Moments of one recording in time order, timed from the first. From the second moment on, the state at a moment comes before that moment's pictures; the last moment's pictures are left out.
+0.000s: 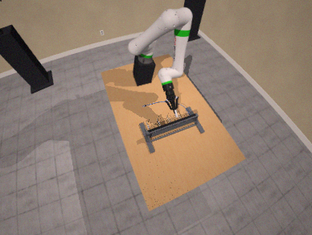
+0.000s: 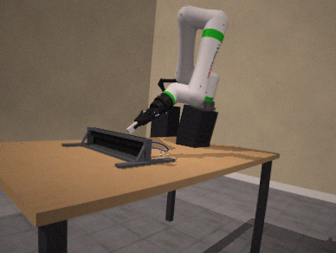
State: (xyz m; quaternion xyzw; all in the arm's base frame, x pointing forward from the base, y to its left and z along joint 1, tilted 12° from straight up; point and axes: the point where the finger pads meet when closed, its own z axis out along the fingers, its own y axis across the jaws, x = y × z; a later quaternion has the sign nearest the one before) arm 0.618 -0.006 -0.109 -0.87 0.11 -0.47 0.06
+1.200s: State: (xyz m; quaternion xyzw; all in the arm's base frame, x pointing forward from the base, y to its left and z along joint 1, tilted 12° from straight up) arm 0.603 -0.006 -0.099 -0.87 0.11 -0.47 0.06
